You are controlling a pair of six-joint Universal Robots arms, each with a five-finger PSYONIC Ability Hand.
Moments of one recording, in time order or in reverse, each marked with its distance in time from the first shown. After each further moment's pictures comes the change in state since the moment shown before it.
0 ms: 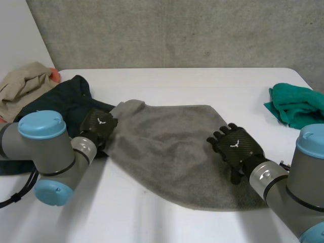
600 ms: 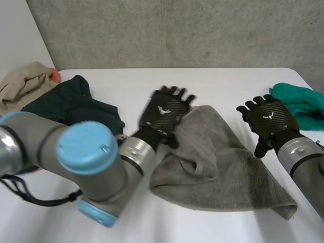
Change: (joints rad) left arm -0.363 0.089 0.077 0.093 -0.008 -0.383; right arm -0.120 -0.140 -0.019 0.004 0.045 0.067; left_hand -0.913 -0.942 -0.928 -0.945 -0.914; right_hand 0.000 0.000 0.000 0.000 0.000
